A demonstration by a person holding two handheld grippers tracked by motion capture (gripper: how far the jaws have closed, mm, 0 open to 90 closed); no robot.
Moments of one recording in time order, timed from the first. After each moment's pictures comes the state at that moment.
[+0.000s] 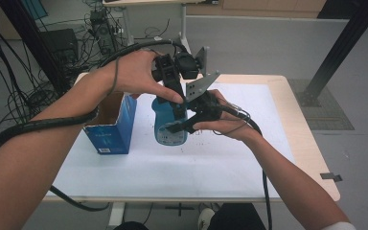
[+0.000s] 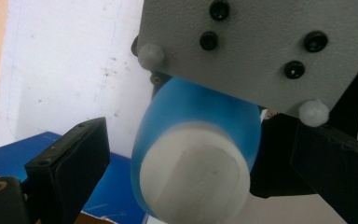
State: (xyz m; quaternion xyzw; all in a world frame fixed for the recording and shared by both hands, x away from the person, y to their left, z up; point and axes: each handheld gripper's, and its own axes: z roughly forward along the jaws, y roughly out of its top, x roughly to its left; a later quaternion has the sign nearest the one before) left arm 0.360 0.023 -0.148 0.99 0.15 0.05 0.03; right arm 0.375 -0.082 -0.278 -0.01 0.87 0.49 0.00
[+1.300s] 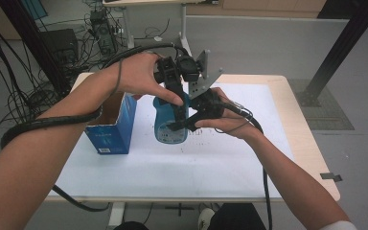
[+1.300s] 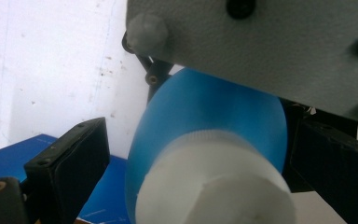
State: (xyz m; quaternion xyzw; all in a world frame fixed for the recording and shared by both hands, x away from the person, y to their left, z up) left arm 0.364 0.022 -0.157 0.99 0.15 0.04 0.02; right arm 0.376 -0.086 -0.273 -0.01 0.86 0.50 0.00
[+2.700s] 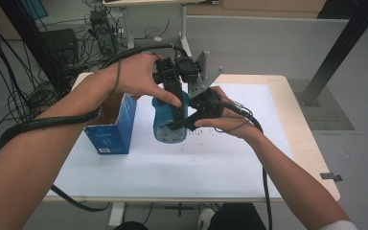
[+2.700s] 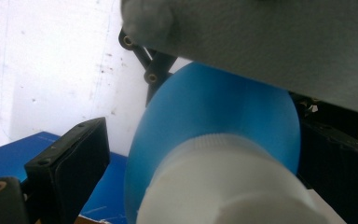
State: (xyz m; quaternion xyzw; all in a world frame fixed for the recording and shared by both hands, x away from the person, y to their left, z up) left arm 0.363 0.024 -0.157 0.99 0.15 0.04 0.02; right arm 0.376 -0.084 -0.269 -0.02 0.86 0.51 0.00
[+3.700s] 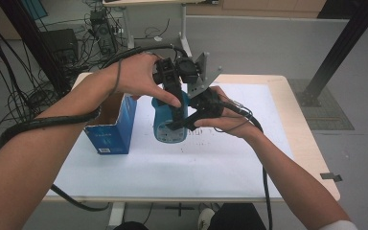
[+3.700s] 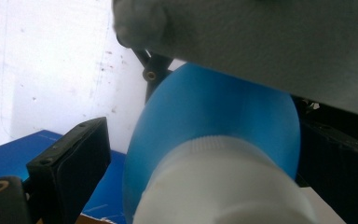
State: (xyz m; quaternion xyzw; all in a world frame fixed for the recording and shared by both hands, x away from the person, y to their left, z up) left arm 0.363 0.024 -0.158 0.99 0.15 0.04 0.01; right arm 0.376 -0.083 -0.268 -0.02 0.86 0.51 0.01
